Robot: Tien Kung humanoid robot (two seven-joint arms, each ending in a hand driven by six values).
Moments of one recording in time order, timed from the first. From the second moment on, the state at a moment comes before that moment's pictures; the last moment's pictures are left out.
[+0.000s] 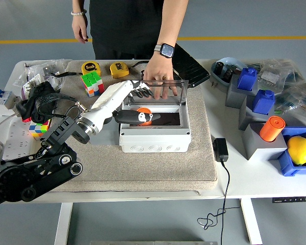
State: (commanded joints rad) left arm -0.64 0.37 -0.49 -1.35 1.52 0.44 0.09; right arm 0.01 -0.25 0.54 0.47 -0.68 -0.12 -0.07
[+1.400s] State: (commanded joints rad) left arm -0.77 0.19 -0.38 -1.31 1.46 0.47 0.05; right arm 0.01 -0.25 0.53 0.48 -0.68 -0.12 -0.07
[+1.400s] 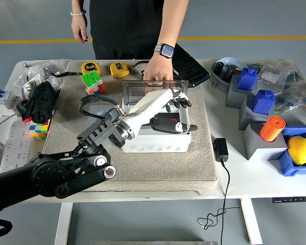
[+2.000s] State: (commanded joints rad) left arm -0.90 0.21 -0.51 -1.24 1.56 0.39 0.21; right arm 0.02 -0.25 0.52 0.48 -0.67 -0.12 -0.07
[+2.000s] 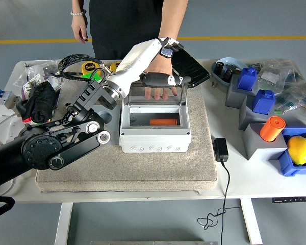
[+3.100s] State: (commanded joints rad) left arm -0.87 0.29 -0.54 -1.40 1.57 0.10 0.49; right arm 0.01 -0.25 0.53 0.48 -0.67 -0.12 -0.07
